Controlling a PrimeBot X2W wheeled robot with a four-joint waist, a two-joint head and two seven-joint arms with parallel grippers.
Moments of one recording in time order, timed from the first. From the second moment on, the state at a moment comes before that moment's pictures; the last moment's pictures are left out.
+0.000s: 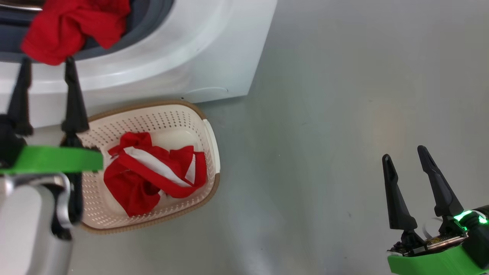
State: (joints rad) left arm -0.51 0.28 -0.10 0.14 -0.39 0.16 -0.23; right arm 0.08 -0.03 -0.02 -0.21 0.22 0.13 -0.26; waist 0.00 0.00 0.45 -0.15
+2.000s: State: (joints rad) left arm -1.32 0.31 -0.24 1.00 -0.46 -0.04 0.12; right arm -0.02 -0.03 0.01 -0.20 0.19 0.13 -0.26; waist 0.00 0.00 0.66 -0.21
